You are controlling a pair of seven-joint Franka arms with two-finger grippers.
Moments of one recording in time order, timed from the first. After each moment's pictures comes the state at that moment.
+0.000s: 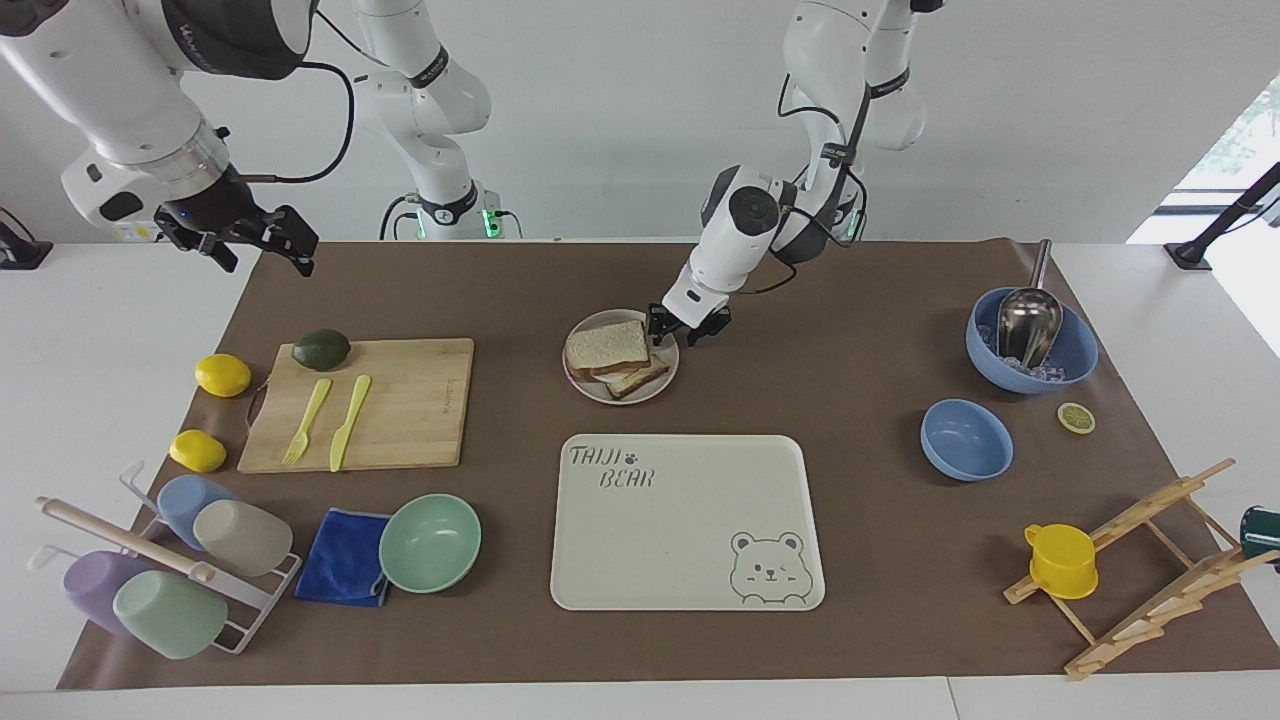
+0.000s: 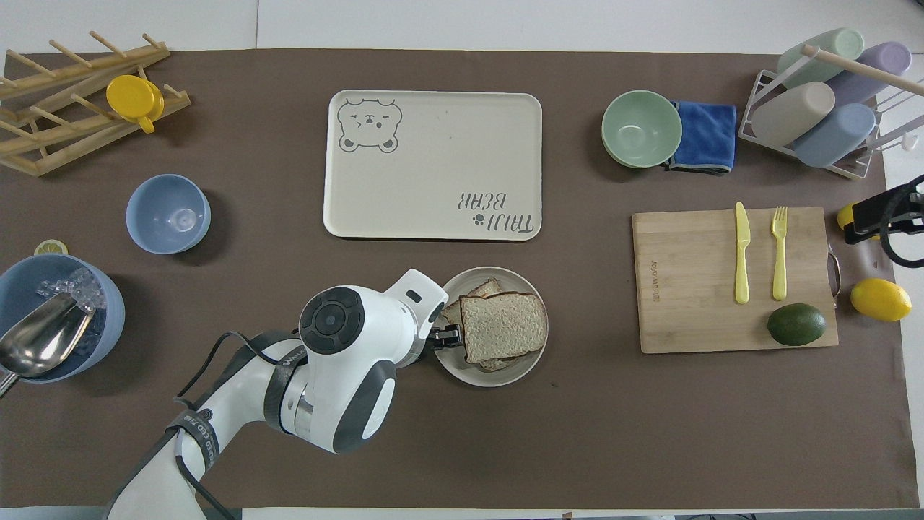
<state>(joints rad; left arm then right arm) -0.70 0.13 -0.04 -2.26 -0.40 2.43 -0.49 -0.01 0.05 -0.10 -1.51 -0.01 1.42 -0.01</state>
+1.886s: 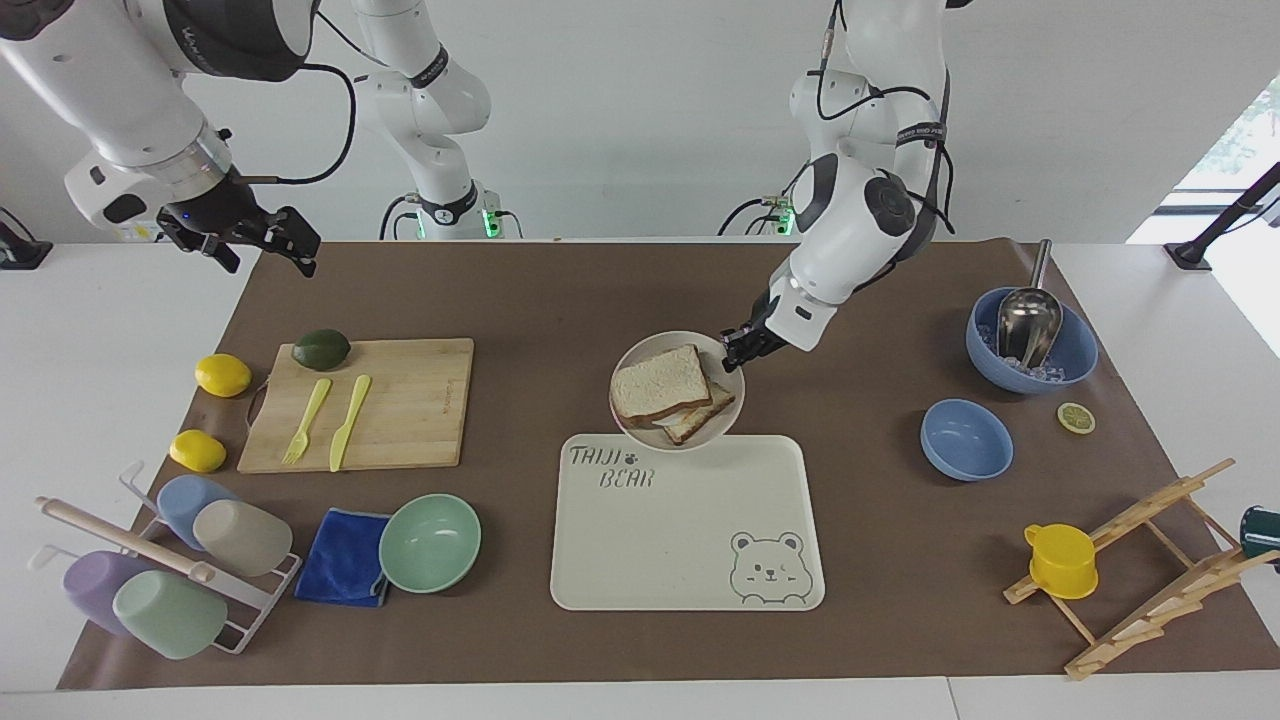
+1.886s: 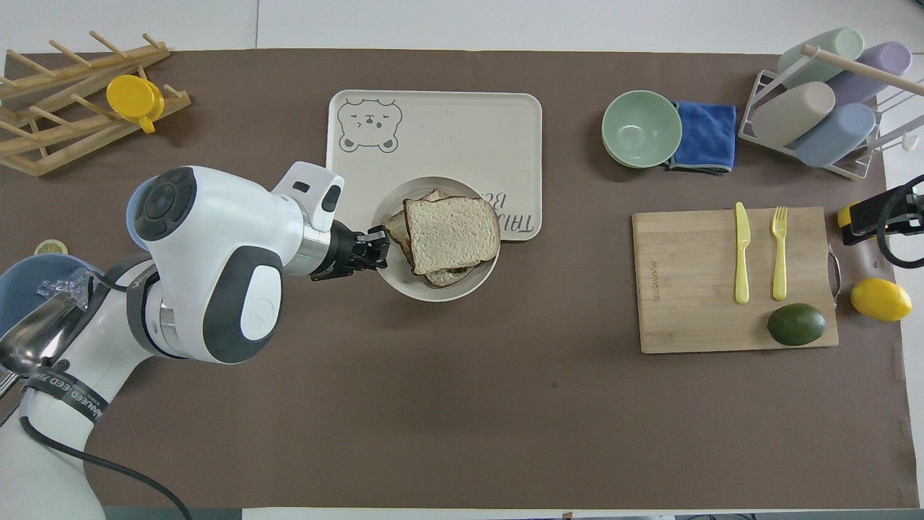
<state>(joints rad) -0.42 0.13 -0.02 -1.99 -0.46 2.20 -0.49 -0.01 0.05 -0.10 -1.52 -0.01 1.42 -0.02</state>
